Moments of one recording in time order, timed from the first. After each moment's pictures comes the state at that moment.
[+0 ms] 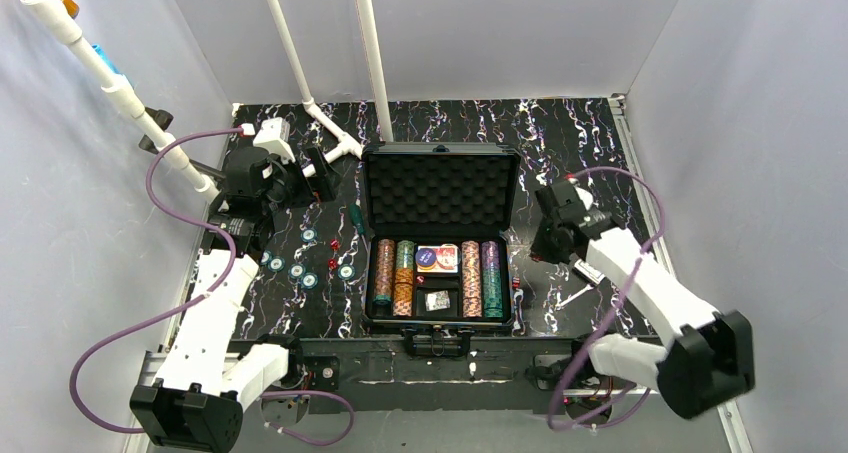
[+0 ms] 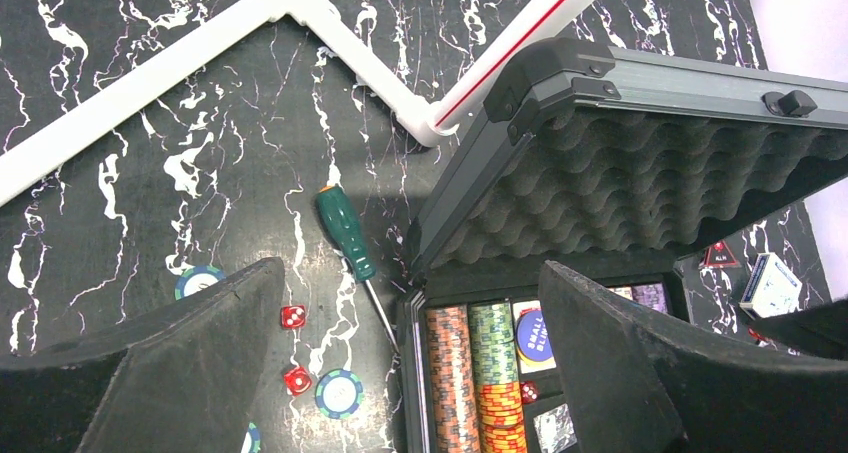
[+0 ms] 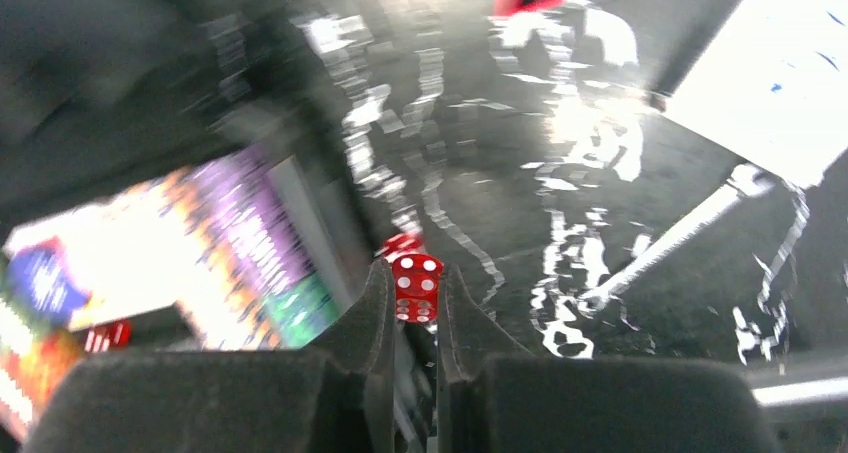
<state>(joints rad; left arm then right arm) -0.13 0.98 1.03 -0.51 0.17 -0.31 0.38 1.18 0.85 -0.86 0.19 0.79</state>
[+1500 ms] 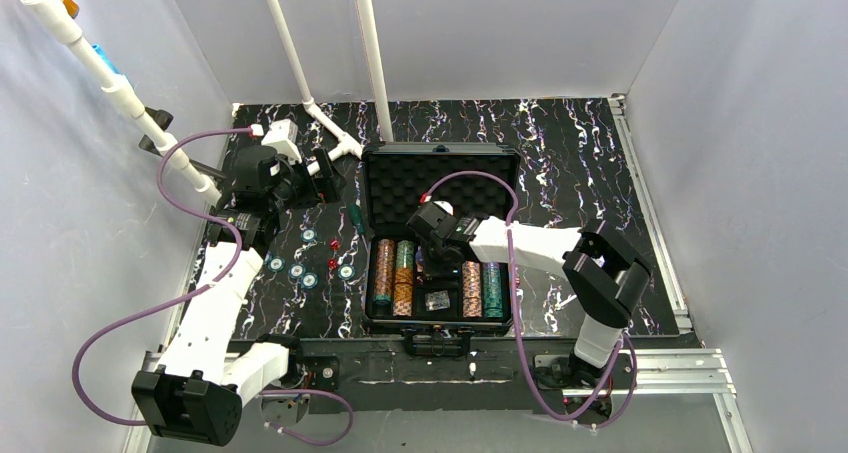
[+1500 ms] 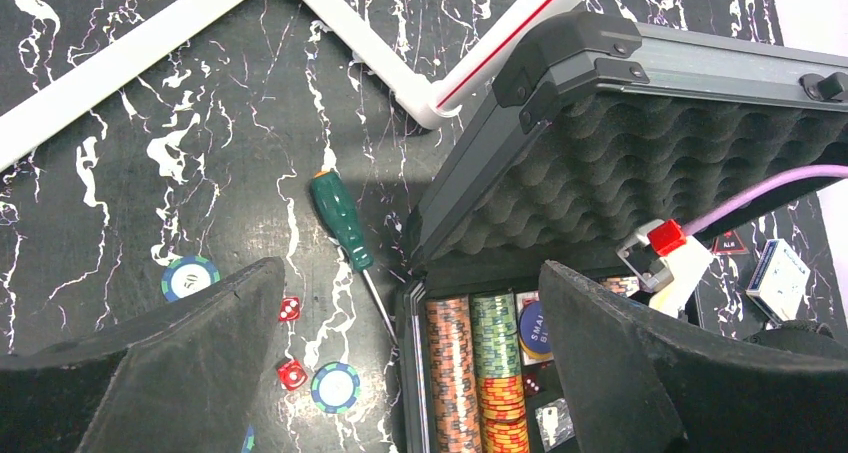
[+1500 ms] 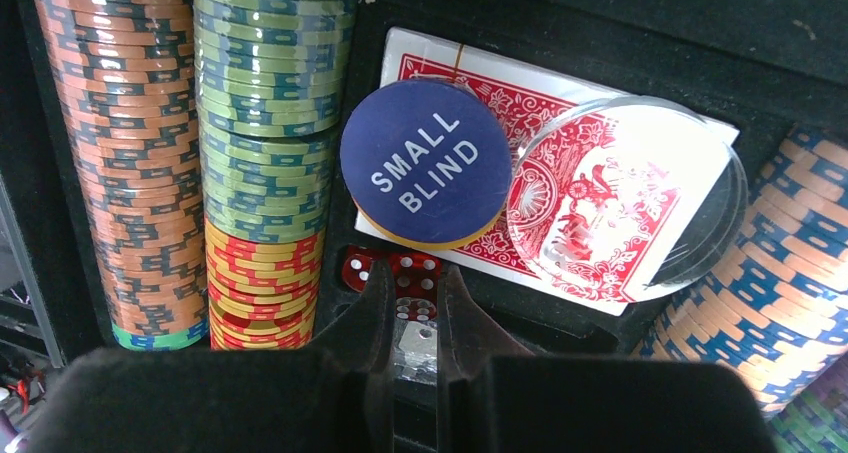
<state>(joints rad) -0.15 1.02 1.02 -0.51 0.17 -0.31 1.01 1.75 1.15 -0.53 0.09 0.78</state>
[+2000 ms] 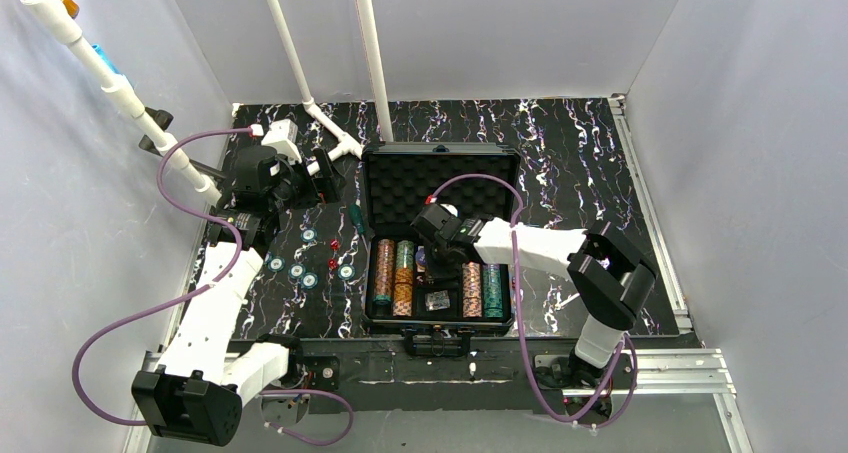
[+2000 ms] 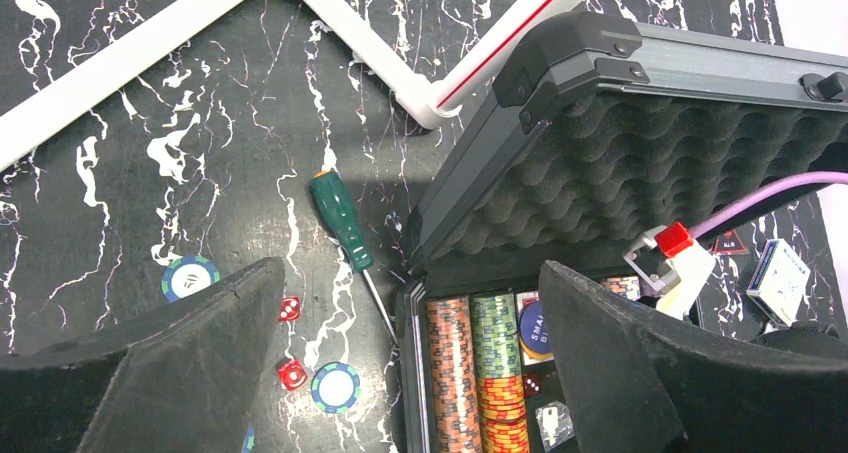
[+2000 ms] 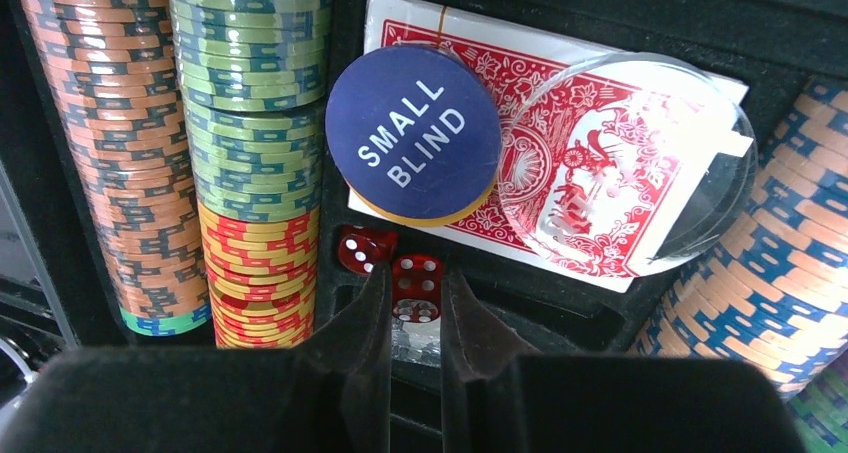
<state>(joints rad) -0.15 1.02 1.02 -0.51 0.17 -0.31 1.00 1.72 1.11 -0.53 0.05 0.83</state>
